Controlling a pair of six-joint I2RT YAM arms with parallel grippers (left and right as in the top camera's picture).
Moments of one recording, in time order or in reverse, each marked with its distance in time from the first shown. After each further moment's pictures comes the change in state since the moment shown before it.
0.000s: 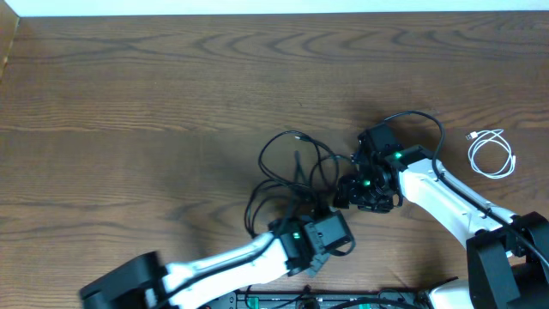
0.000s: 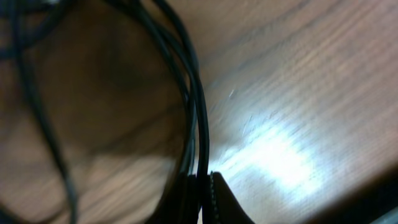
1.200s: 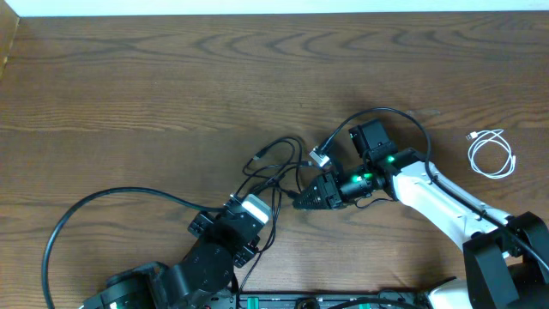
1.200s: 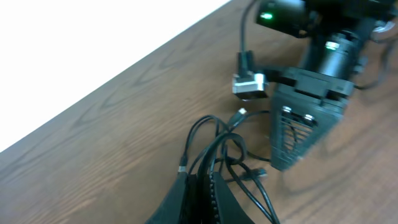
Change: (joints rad) left arm 0.012 -0.917 0.002 -0.105 -0.514 0.418; right arm 0.053 0.000 -0.004 0.235 -0.717 -0.143
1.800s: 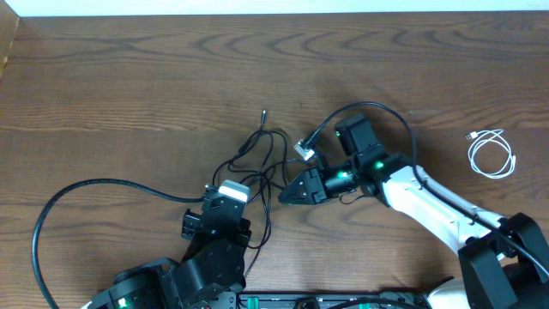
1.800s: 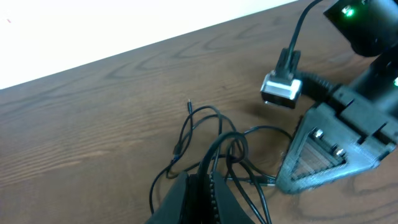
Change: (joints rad) left arm 0.000 0.038 0.000 -0.071 -0.174 -0.320; right arm 0.090 0.000 -0.001 0.265 0.018 0.200
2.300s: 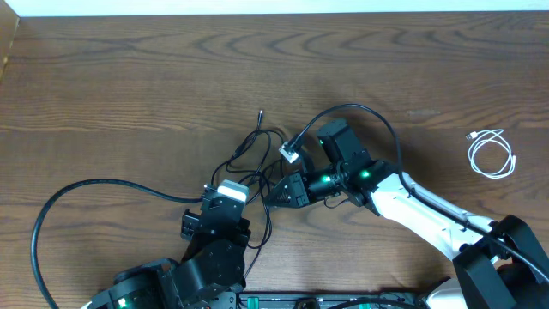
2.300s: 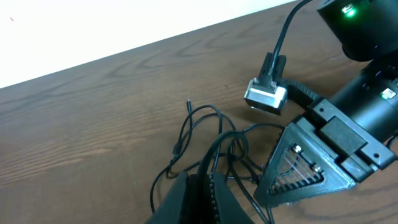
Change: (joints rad) left arm 0.000 0.000 0.000 -0.013 -0.007 -0.010; right arm 0.098 0.000 0.000 0.134 0.102 0.119
